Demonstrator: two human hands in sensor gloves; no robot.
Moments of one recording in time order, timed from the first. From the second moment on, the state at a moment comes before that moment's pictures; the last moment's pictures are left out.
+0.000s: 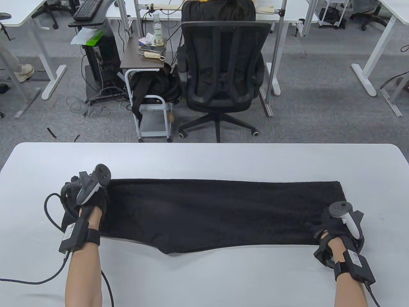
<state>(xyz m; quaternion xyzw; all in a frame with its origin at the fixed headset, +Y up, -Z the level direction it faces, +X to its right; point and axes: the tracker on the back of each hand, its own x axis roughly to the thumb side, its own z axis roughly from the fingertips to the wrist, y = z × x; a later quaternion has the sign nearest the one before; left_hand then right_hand) -0.355 -0.697 -0.494 0.05 0.17 -0.03 0.98 0.389 -0.817 -0.428 -0.26 0.21 0.91 0.25</state>
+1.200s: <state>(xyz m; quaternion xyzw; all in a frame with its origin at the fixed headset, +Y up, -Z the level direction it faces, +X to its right) -0.224 -0.779 -0.414 -0.26 0.00 0.06 0.96 0.386 -0.771 -0.391 -0.31 0.18 0.92 0.18</state>
